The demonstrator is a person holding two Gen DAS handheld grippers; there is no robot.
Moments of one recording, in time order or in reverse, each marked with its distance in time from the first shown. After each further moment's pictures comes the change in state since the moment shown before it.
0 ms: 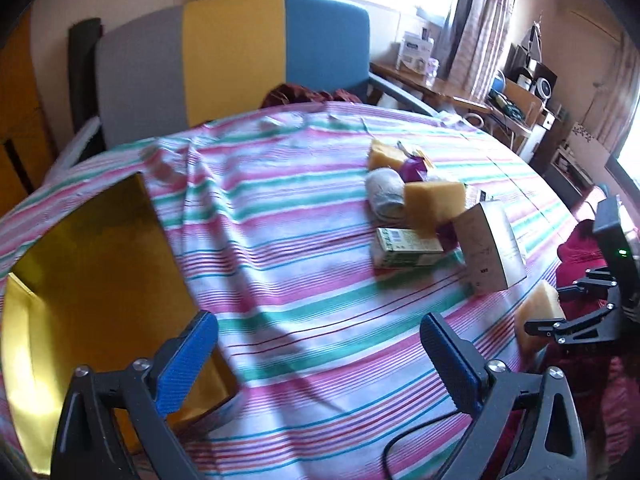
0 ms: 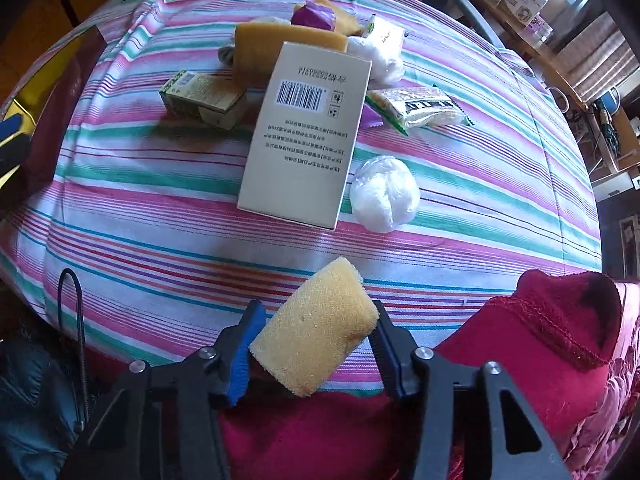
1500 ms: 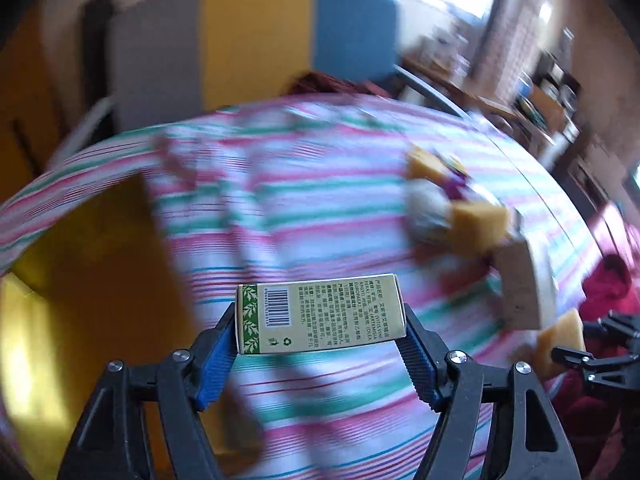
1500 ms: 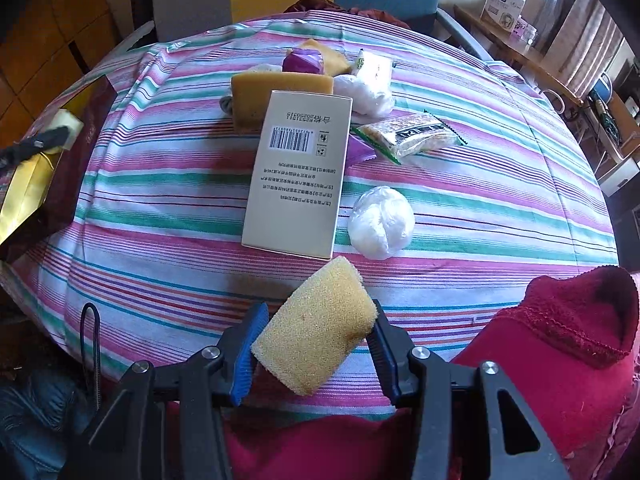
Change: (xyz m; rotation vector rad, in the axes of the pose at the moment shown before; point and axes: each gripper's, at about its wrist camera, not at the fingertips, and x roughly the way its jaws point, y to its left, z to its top) left arm 0.012 0.052 0.027 -0.105 0.026 0.065; right arm -0.007 -0.013 -0.007 0.067 -0.160 0.079
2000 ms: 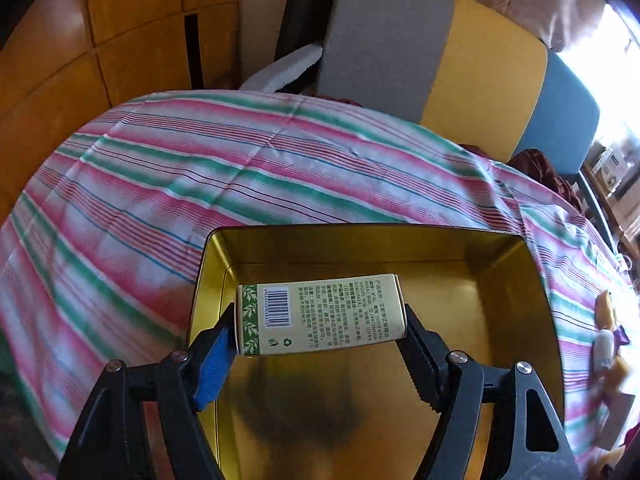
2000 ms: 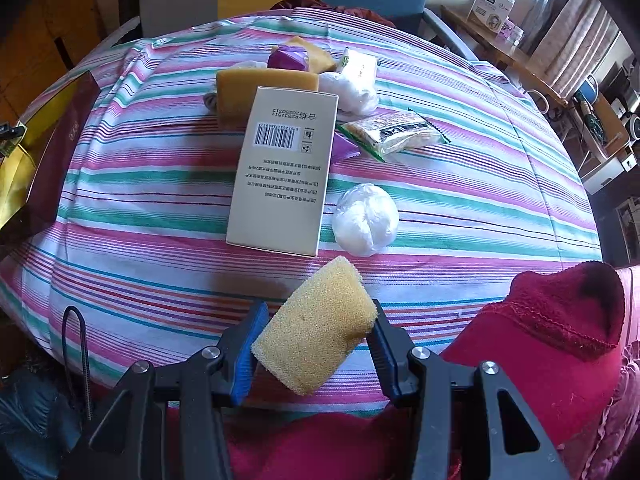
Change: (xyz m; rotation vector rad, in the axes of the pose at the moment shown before) left arm 0.001 0.273 0.002 -0.433 0.004 0.323; right arm 0.002 0.002 0.001 0.009 0.013 -0.076
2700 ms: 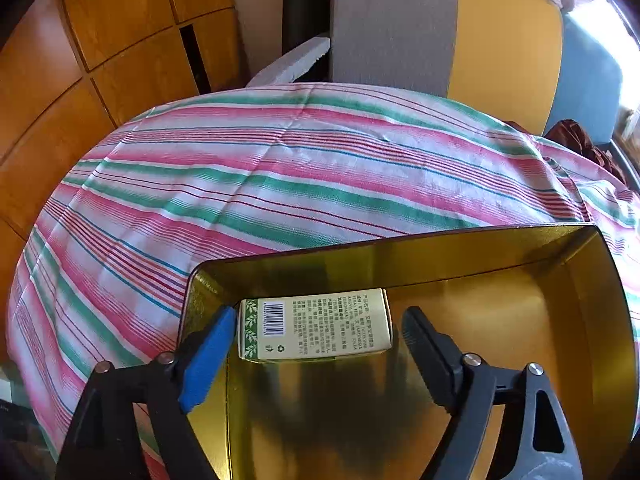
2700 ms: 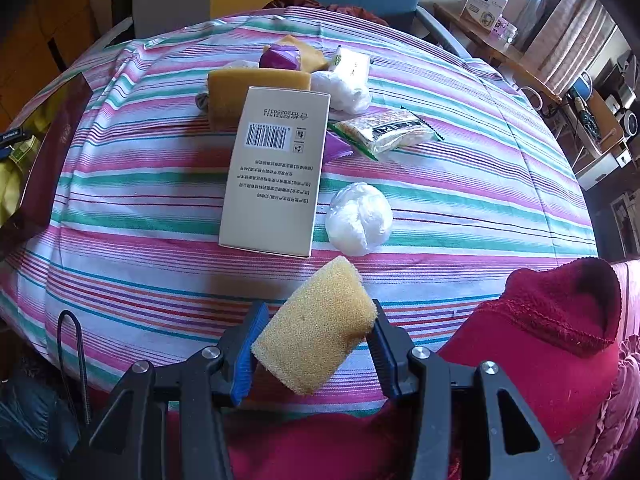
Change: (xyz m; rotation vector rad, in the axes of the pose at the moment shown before) left arm 0.042 -0.009 0.009 0.090 -0.002 0.139; right arm 0.001 -0.003 -0.001 0.015 -0.003 -0.015
